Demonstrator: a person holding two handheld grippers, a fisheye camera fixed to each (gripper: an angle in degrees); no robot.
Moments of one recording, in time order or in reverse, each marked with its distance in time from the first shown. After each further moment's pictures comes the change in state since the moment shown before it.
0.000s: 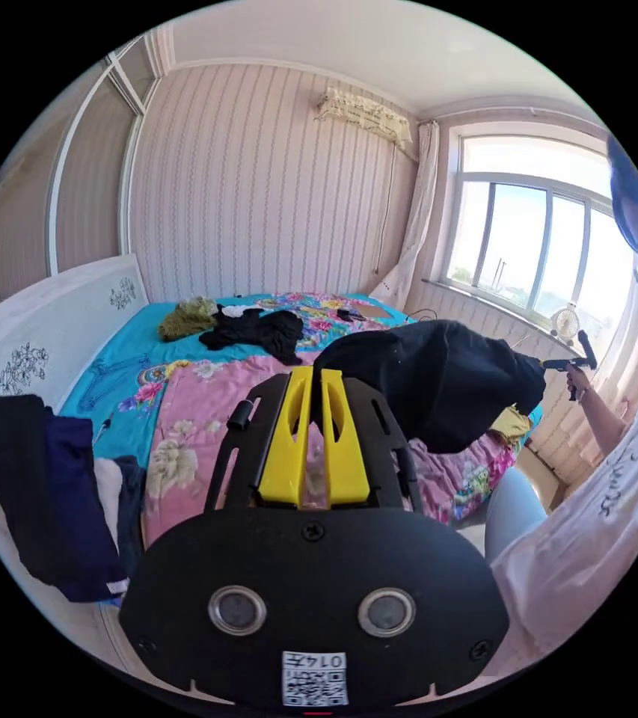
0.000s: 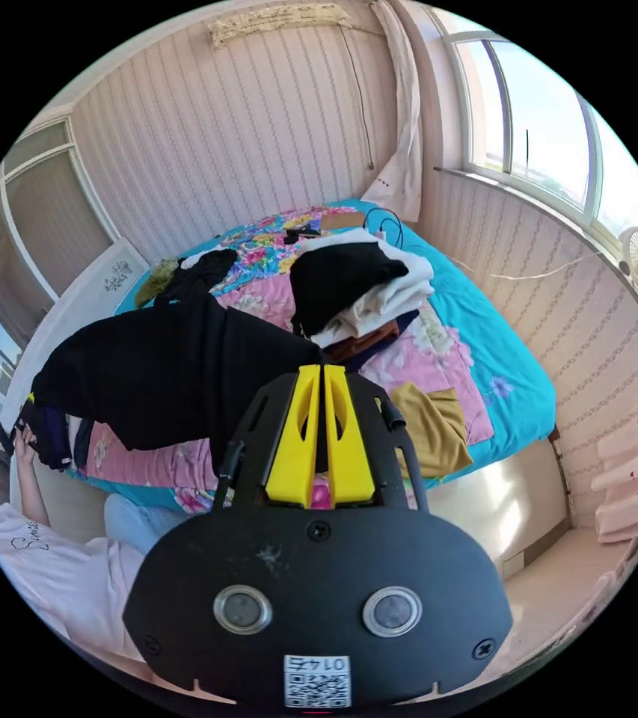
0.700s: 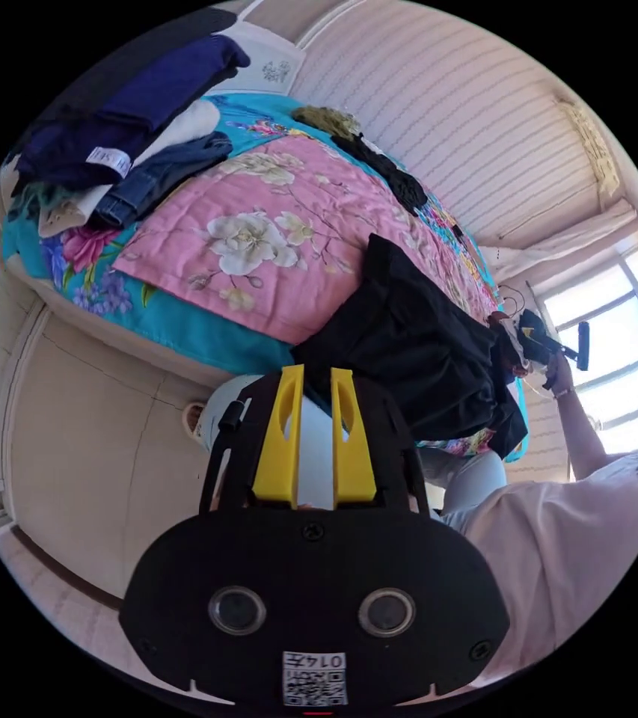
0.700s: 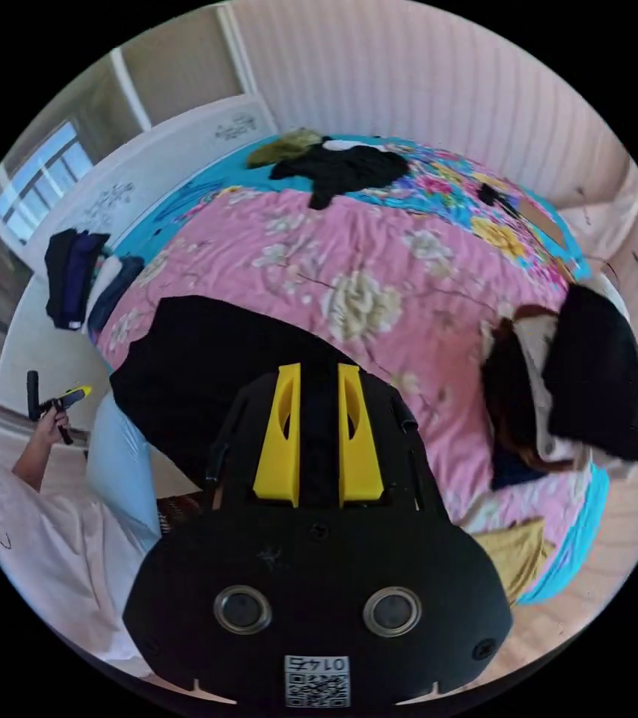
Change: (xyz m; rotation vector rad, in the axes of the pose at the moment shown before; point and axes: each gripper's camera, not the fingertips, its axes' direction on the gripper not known) left arm -0.065 0.214 0.046 -0.353 0.040 -0.717; right arm -0.401 -0.027 0.300 -0.261 -0.241 -0.770
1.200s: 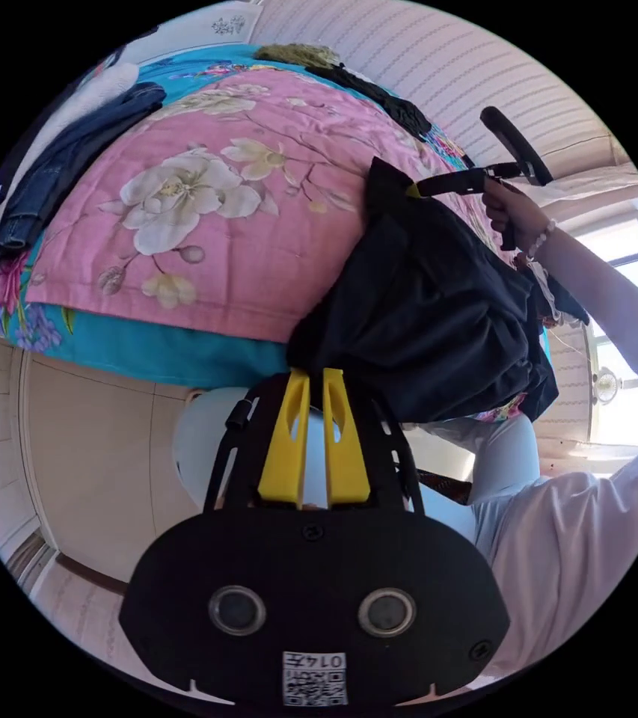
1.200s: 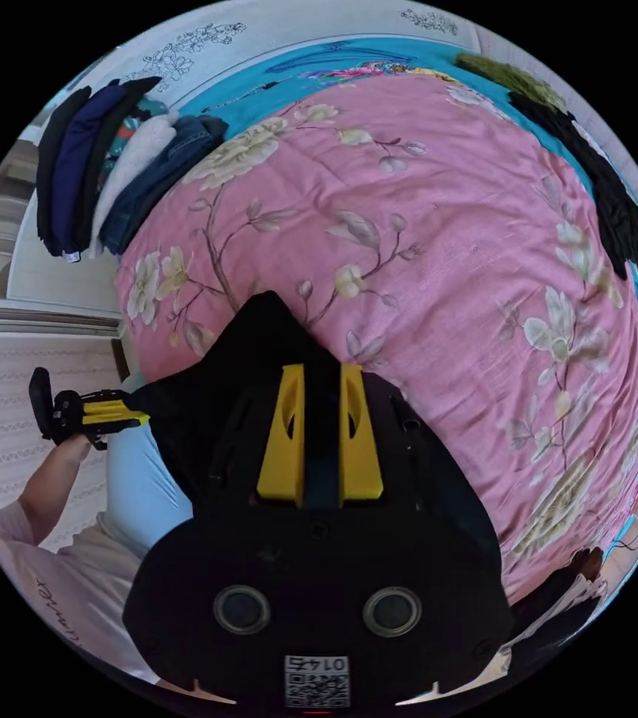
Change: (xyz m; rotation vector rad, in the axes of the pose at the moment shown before) left arm 0.025 -0.018 0.037 -0.192 -0.082 0.162; right arm -0.196 -0.167 0.248 -0.347 -0.153 -0.266
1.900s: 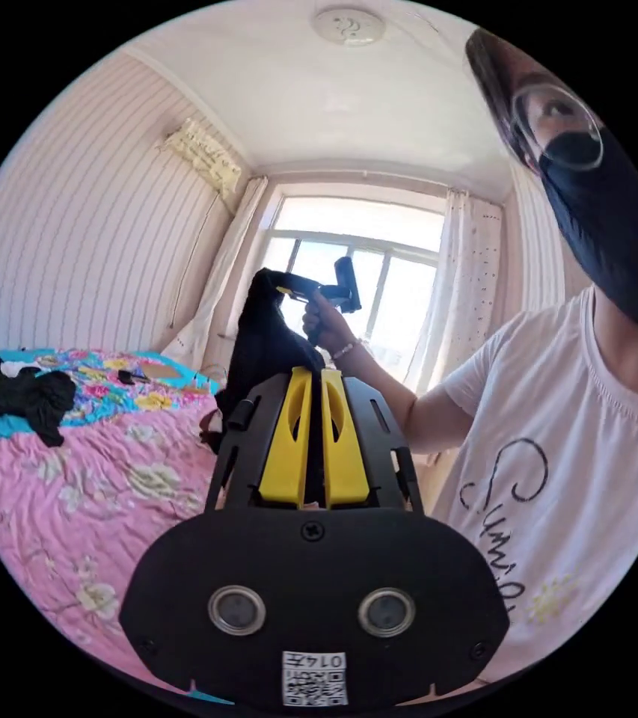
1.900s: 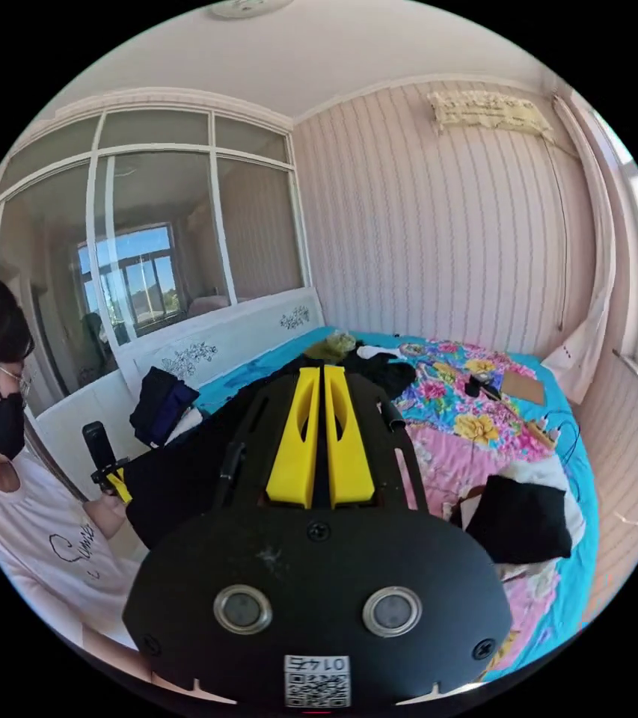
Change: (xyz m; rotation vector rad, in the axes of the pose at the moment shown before) left arm 0.276 0.017 -0.268 0.765 0.784 0.916; right arm -0.052 0.402 -0.449 1.113 0.291 0.112
